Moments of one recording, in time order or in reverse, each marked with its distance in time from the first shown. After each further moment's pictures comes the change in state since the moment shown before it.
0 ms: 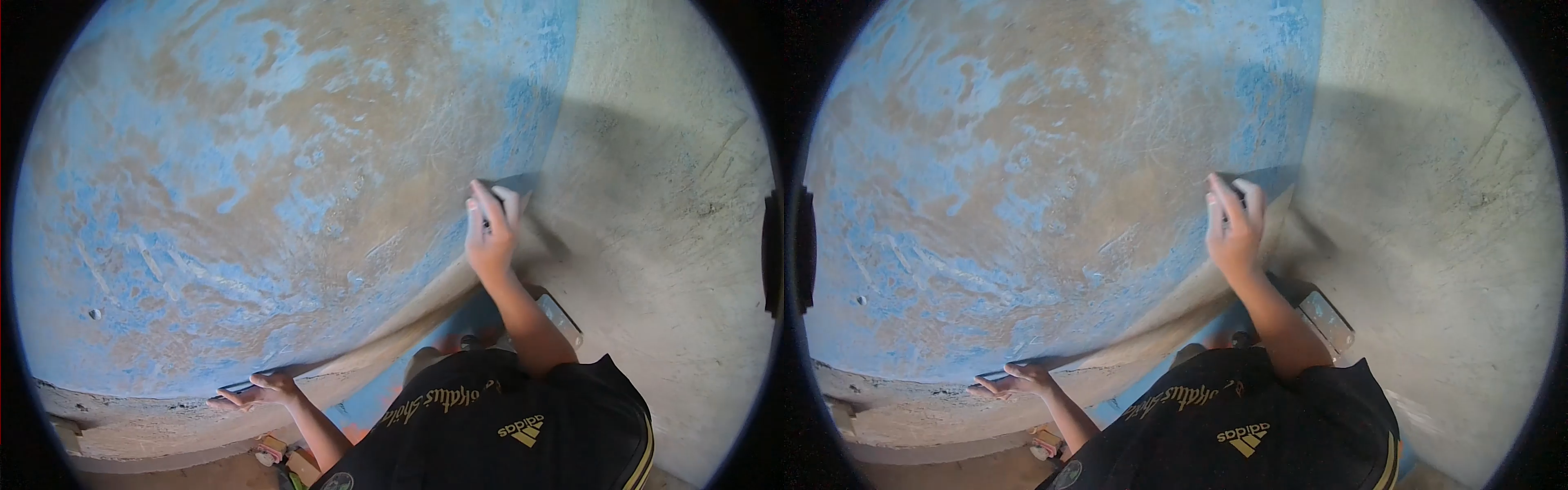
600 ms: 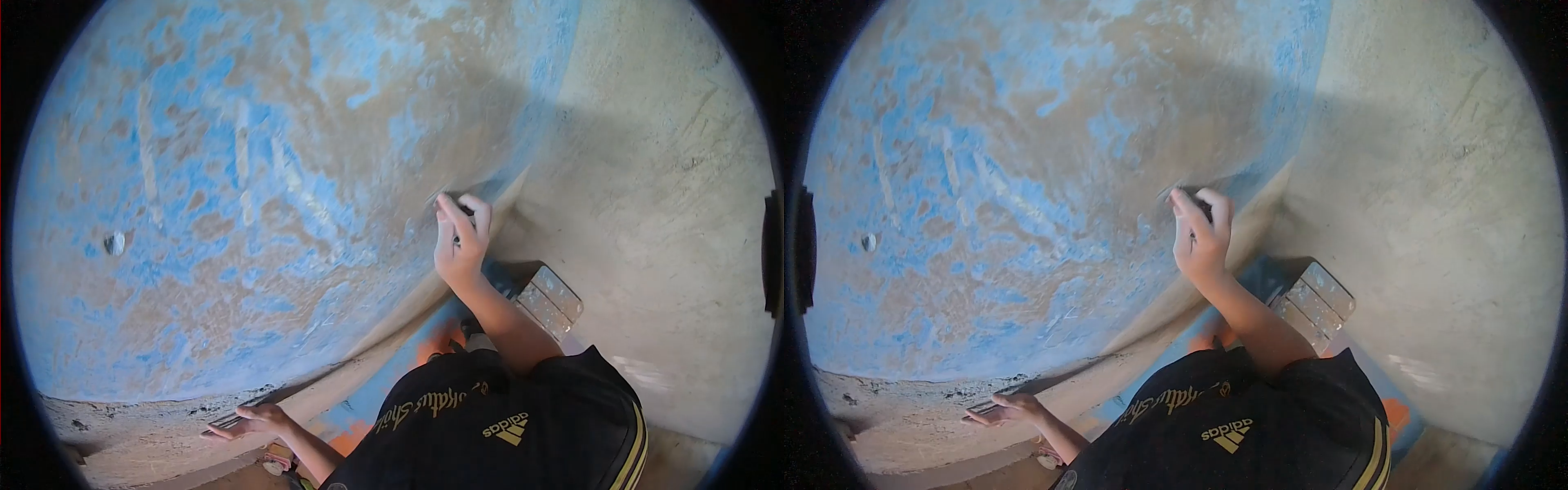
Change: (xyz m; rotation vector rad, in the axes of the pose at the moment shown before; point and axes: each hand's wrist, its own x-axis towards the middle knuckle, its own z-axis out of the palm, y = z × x) left_hand 0.044 -0.115 -0.054 0.081 -0.081 -0.092; right_hand -0.068 -0.123 0.057 0.035 0.088 0.014
